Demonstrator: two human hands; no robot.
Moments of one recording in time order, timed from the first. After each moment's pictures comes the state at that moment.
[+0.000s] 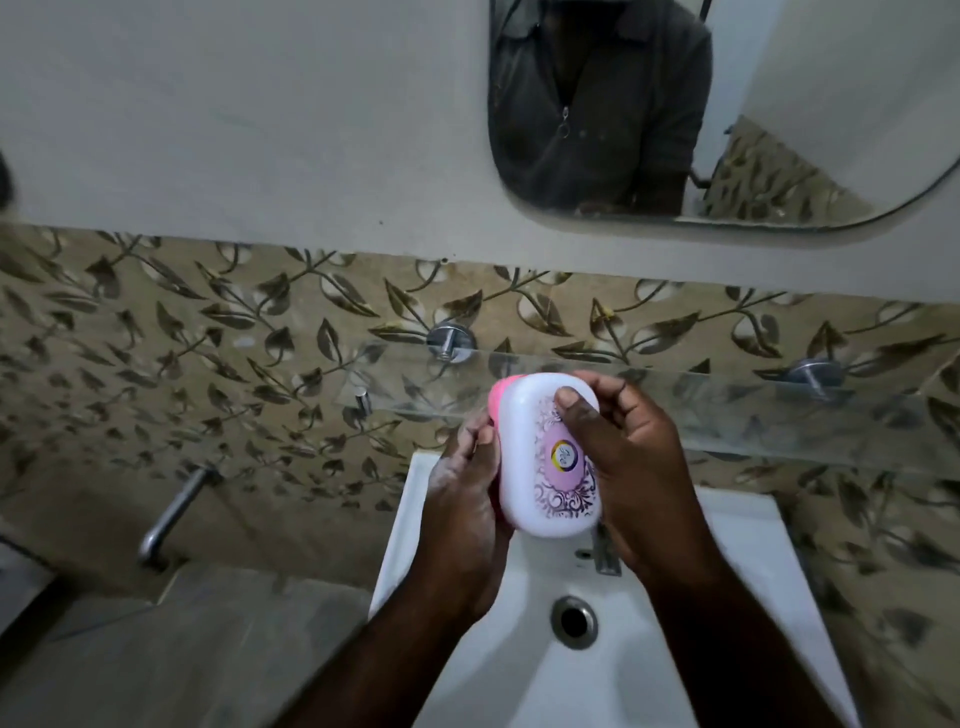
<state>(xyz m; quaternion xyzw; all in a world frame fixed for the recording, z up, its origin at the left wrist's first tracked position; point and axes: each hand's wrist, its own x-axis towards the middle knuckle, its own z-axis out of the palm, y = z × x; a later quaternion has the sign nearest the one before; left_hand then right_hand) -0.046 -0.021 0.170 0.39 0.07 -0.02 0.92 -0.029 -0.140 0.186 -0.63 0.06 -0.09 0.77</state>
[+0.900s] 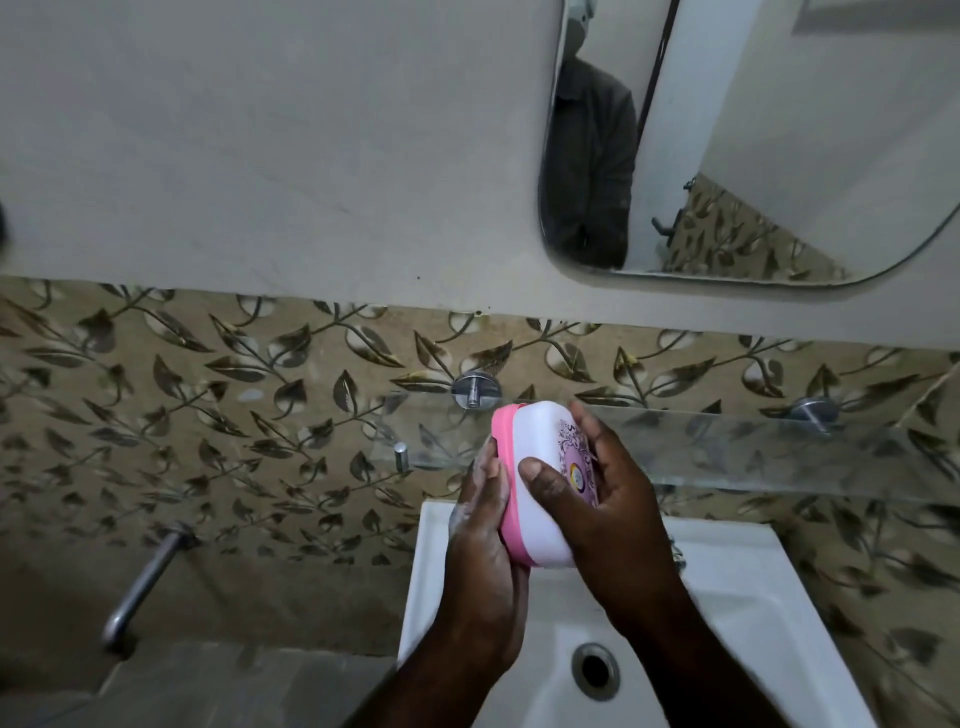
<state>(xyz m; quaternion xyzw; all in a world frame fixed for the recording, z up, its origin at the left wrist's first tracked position) -0.031 0.018 0.174 0.31 0.05 -0.07 0.95 -0.035 -0.072 0.190 -0.76 0.04 -0.16 0.63</state>
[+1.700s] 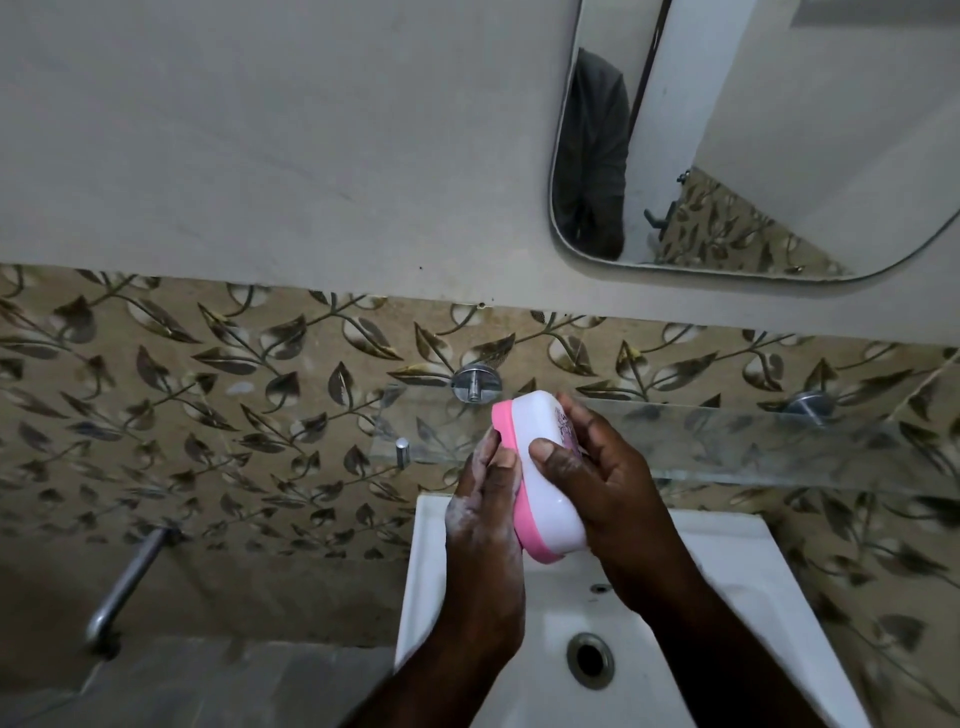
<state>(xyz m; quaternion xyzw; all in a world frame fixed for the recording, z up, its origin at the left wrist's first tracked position) -0.026 0.023 0.172 0.41 0.05 -0.01 0.91 -0.021 -0.076 0.190 -0.74 0.03 -0.08 0.67</state>
